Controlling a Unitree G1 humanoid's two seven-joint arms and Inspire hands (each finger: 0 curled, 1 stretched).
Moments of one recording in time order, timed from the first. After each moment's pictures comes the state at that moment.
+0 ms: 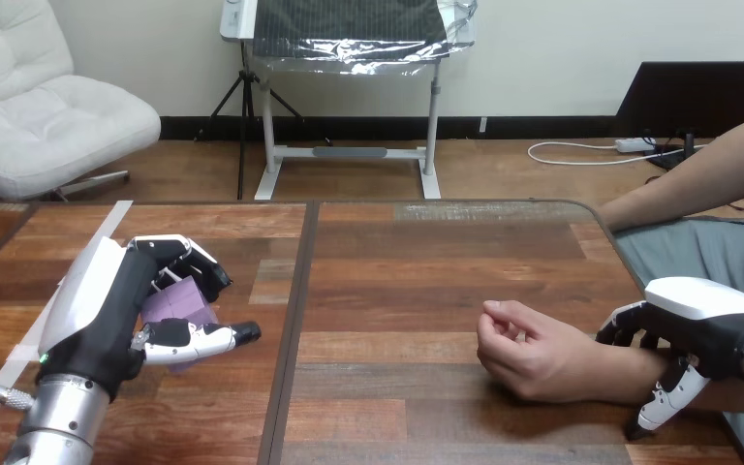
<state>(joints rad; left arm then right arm) 0.06 0.45 0.02 0.08 0.37 -0.25 0.06 -0.40 -0.82 0.30 0.73 -0.62 -0.41 0.34</state>
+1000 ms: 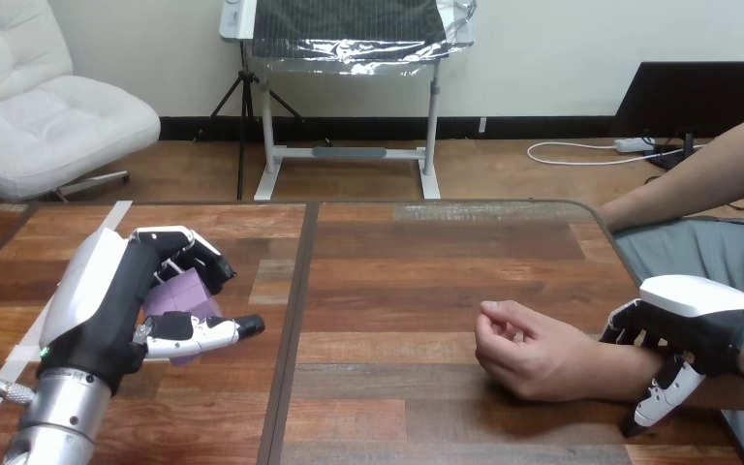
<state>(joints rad) 0.06 0.45 0.02 0.03 0.37 -0.24 0.05 -0.44 -0.82 0.34 0.77 -0.63 -0.43 0.33</state>
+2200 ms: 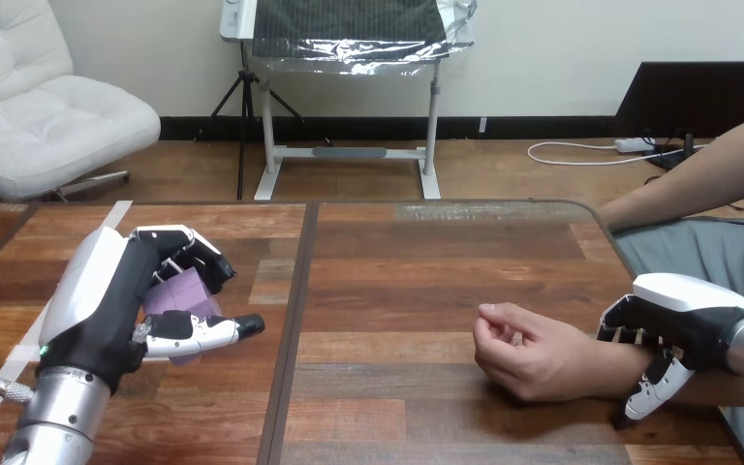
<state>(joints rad) 0.06 0.45 0.02 0.03 0.37 -0.23 0.04 -0.45 -0.79 0.34 0.78 -0.58 -0.39 0.36</state>
